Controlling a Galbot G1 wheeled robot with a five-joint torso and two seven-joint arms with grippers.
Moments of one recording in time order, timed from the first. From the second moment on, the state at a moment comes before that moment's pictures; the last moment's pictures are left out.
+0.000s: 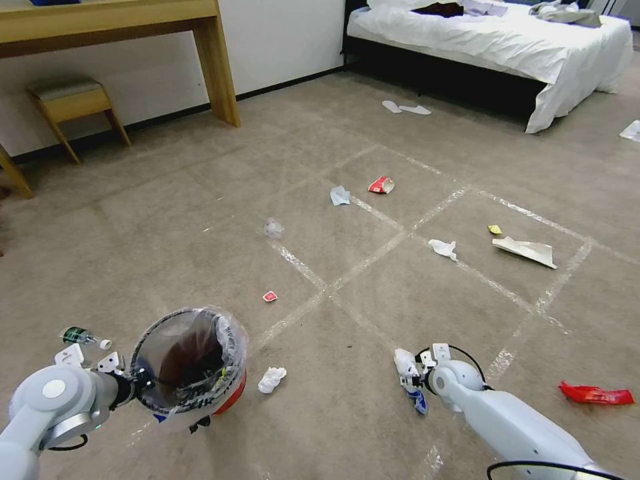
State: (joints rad) left arm 1.43 -0.81 -0.68 -1.91 -1.80 0.71 -0.95; right arm -0.73 1.01 -0.26 1.06 1.07 -0.56 0.31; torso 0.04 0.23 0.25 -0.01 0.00
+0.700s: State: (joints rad) left arm 1.43 -0.82 -0.68 -1.90 -1.78 0.70 -0.93; right arm -0.70 1.15 -0.21 0.89 1.02 -0.51 0.27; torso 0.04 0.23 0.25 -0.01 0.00
